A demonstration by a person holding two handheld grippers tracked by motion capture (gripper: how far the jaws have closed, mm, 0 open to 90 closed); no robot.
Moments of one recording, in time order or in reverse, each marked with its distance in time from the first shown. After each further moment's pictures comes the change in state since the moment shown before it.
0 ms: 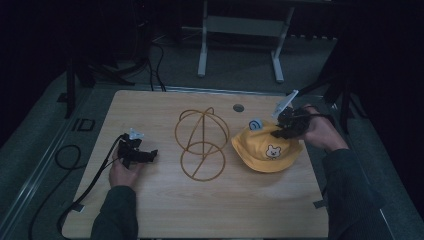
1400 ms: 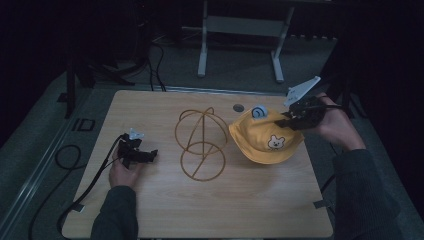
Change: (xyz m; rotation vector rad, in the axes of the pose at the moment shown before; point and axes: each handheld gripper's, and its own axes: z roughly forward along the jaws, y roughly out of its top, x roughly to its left) left arm 0.000 0.000 0.000 0.001 0.000 0.000; right arm 0.007 0.008 -0.065 -0.162 -0.031 -0.029
